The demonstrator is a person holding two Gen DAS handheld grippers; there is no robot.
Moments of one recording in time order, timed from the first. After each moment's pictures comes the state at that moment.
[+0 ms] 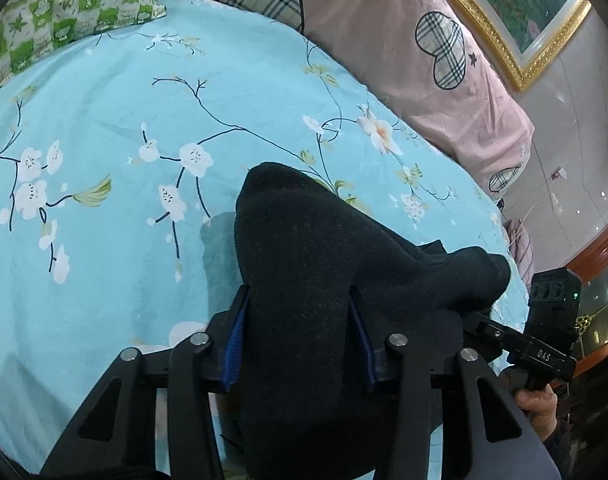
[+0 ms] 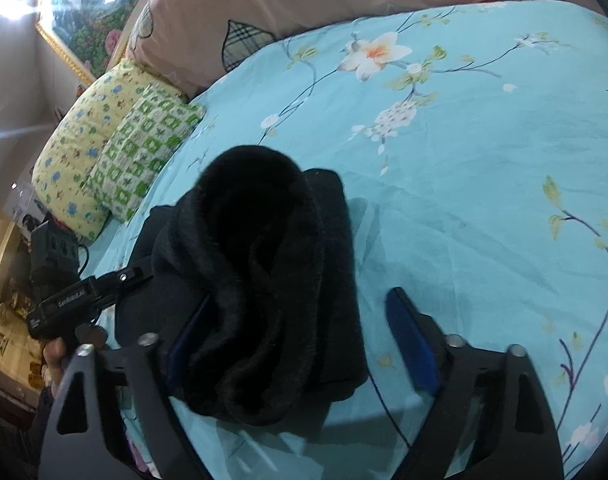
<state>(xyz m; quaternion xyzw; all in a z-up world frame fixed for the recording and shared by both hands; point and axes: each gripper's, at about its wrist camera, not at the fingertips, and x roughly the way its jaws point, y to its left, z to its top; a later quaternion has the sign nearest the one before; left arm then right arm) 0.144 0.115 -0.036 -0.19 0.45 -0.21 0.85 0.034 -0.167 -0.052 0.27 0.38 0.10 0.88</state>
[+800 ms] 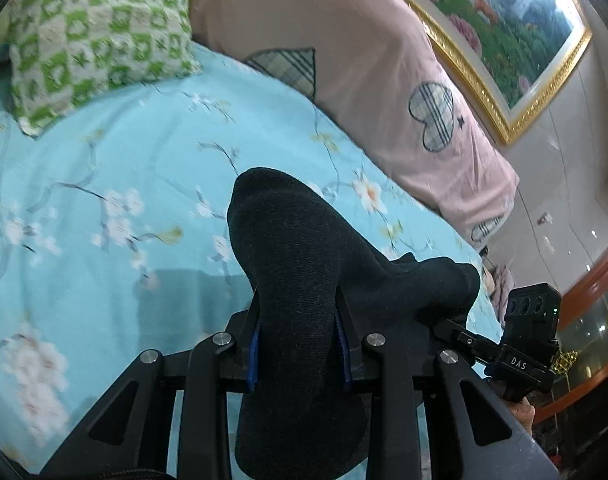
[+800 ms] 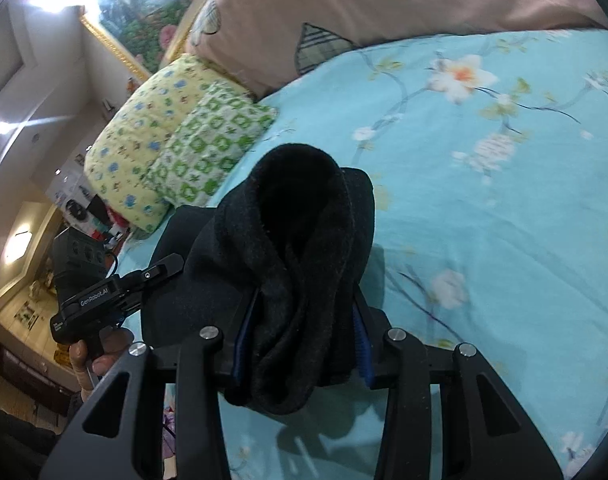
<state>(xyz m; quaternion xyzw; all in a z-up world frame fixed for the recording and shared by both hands) 0.098 0.186 0.028 -0.24 0.38 -0.19 0.87 0.042 -0.118 -0.002 0.27 0.35 0.19 0.88</state>
